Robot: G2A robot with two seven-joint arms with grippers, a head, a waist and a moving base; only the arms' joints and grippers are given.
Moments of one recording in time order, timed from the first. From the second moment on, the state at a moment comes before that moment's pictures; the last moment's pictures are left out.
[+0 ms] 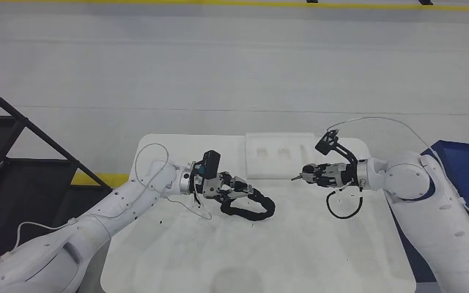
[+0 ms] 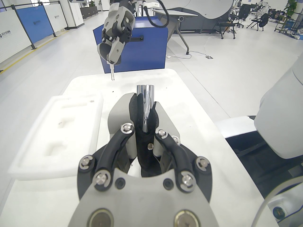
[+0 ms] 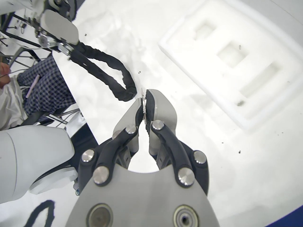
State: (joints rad) left arm 0.69 -0.91 -0.41 -1.19 1.27 -1.01 0.76; right arm -1.05 -0.96 1.25 -1.59 -0.26 -0.51 1.18
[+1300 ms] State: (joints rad) left arm 0.79 -0.91 -0.49 -1.33 1.56 -0.61 0.83; right arm -1.40 -0.92 1.46 -2.08 -0.15 -0.11 1.12
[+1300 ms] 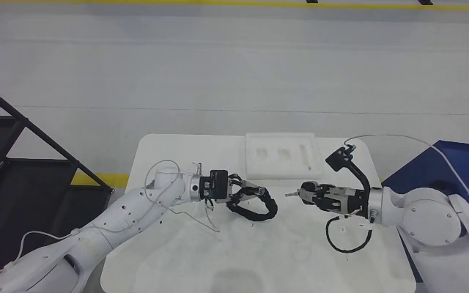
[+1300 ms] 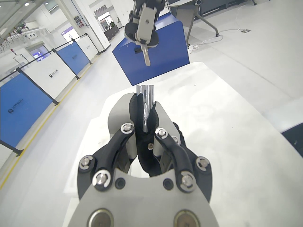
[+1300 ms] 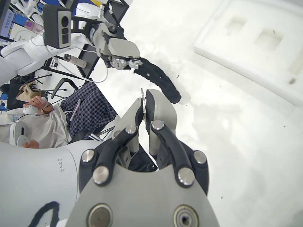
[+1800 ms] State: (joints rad) left arm 0.81 -0.92 -0.51 -1.37 1.59 -0.55 0.80; right arm -1.46 -0.91 1.47 -2.14 -0.18 -0.09 1.07
